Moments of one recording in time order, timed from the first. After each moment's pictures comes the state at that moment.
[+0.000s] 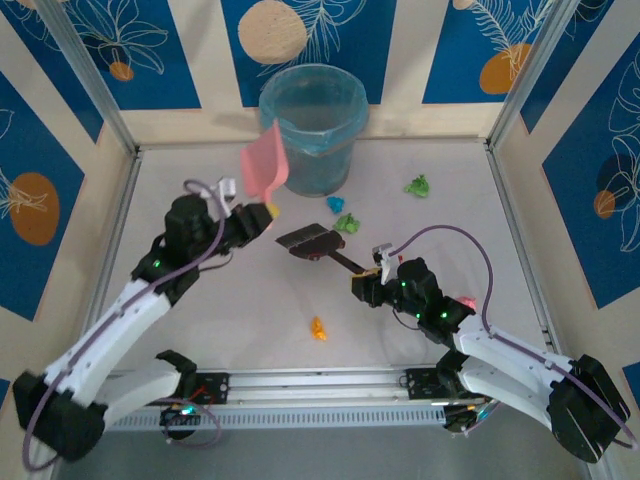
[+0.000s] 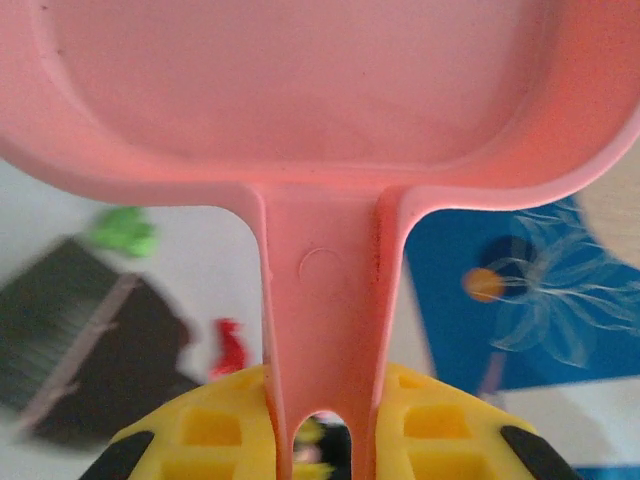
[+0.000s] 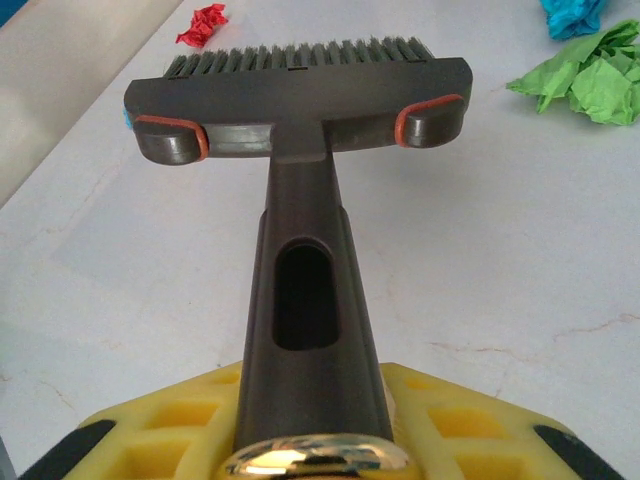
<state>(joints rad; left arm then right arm) -0.48 0.94 0.86 -0.21 0.32 -0.95 0.69 0.85 0.30 0.09 -0.15 0.43</state>
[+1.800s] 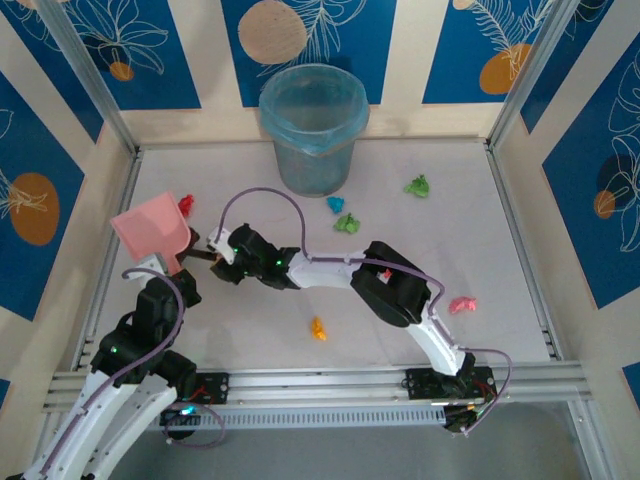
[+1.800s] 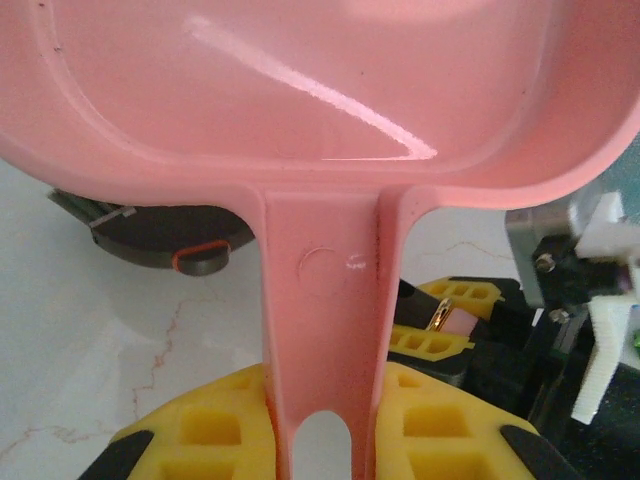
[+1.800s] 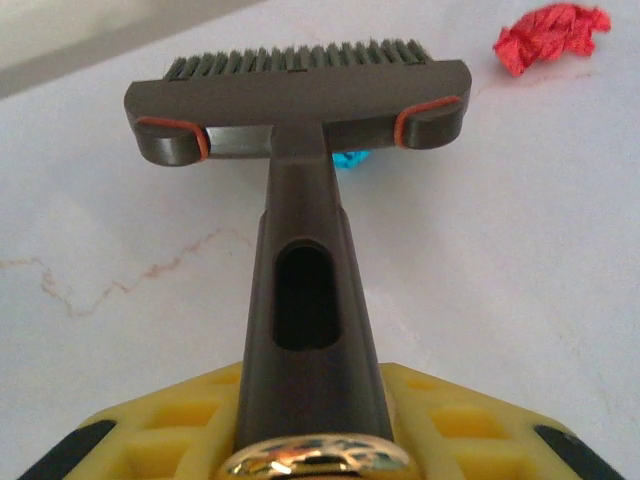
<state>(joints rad) -0.48 0.34 0.55 -0.79 -0.51 -0.73 1.08 2.21 1.56 0.08 -0.05 0.05</state>
